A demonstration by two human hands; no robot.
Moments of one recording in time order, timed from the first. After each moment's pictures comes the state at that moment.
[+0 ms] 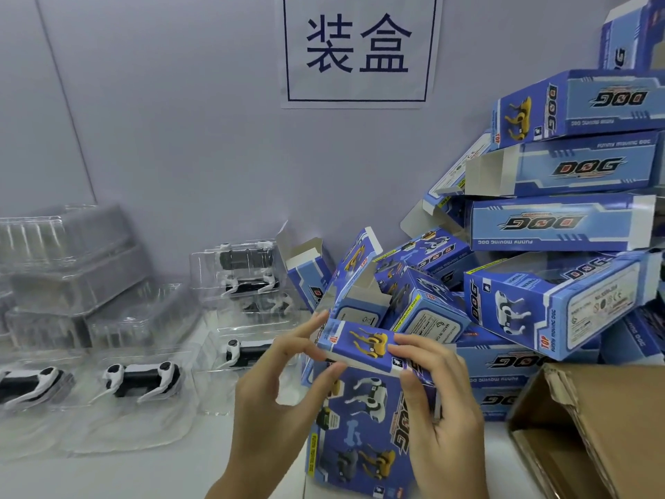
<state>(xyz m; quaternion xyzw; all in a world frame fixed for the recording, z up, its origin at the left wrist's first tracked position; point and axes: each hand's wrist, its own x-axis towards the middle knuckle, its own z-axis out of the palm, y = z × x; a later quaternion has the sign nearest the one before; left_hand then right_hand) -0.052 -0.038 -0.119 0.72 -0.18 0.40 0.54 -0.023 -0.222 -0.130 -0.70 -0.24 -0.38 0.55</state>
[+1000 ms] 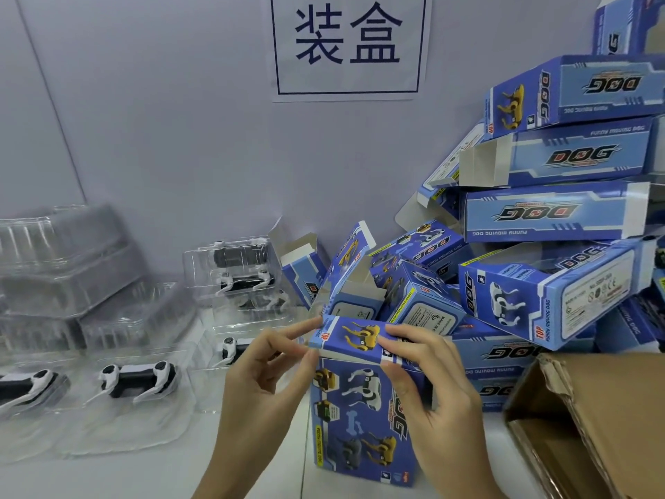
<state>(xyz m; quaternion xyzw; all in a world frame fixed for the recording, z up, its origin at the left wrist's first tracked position) -0.057 -0.035 -0.114 0.66 -0.11 0.29 0.68 -0.011 -0.232 -0.132 -0.73 -0.28 -0.38 0.50</state>
